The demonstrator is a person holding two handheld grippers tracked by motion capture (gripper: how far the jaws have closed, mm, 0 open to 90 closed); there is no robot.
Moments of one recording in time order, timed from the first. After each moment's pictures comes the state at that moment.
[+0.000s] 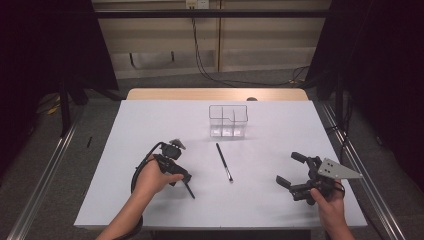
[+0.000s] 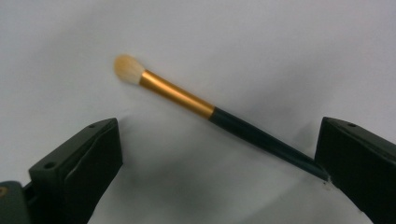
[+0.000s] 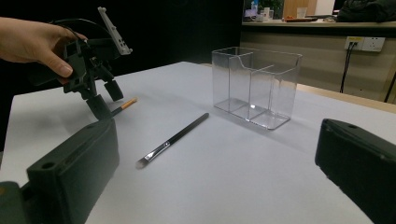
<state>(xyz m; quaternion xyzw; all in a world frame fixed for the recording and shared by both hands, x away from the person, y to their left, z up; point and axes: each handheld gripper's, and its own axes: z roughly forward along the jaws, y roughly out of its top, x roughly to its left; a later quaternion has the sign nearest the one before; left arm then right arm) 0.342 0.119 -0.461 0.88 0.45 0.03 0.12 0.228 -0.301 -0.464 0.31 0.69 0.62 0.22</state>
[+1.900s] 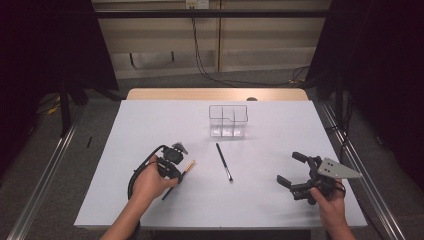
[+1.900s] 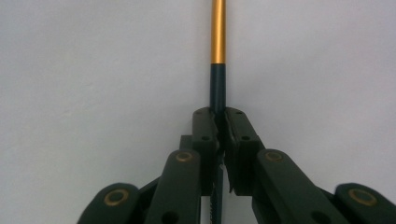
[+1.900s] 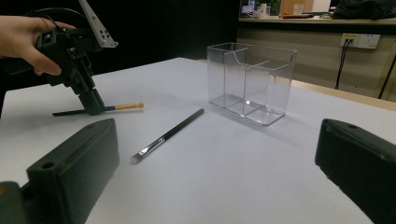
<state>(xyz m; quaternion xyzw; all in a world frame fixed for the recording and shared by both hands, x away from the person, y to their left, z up) 0.325 0.119 -0.446 0.89 0.43 0.00 0.14 0.229 -0.303 -0.465 0.31 0.69 0.61 0.22</state>
